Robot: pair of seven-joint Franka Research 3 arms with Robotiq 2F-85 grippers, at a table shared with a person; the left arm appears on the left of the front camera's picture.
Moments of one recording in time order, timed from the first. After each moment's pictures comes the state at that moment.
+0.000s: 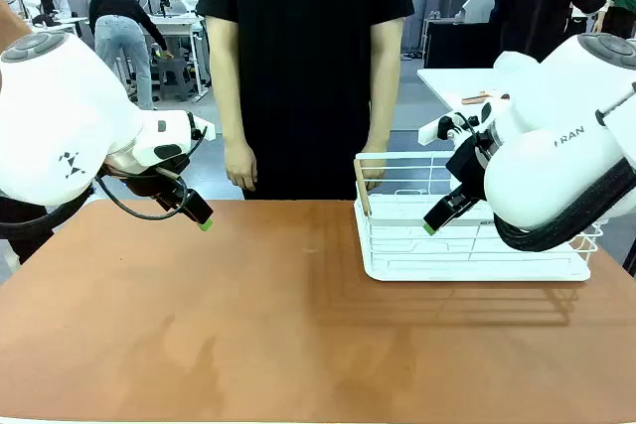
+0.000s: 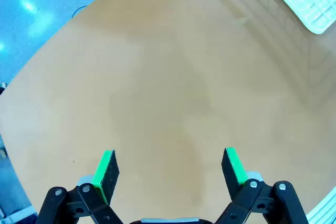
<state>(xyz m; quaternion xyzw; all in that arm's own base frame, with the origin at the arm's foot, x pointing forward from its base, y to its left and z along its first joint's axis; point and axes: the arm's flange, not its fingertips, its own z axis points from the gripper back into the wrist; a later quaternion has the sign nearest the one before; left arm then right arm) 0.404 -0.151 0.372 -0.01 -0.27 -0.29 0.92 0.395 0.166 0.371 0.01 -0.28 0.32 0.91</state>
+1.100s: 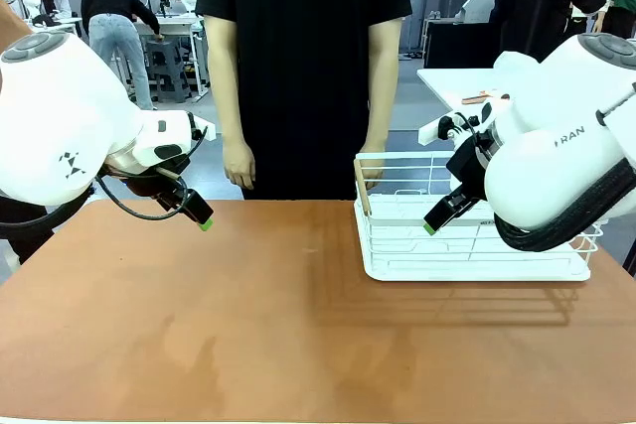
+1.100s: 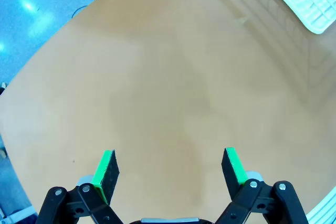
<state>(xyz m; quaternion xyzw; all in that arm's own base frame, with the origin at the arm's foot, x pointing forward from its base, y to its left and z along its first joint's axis) 0.404 -0.151 0.372 -0.01 -0.27 -0.29 0.92 0.396 0.166 0.371 0.01 -0.28 0.32 0.91</state>
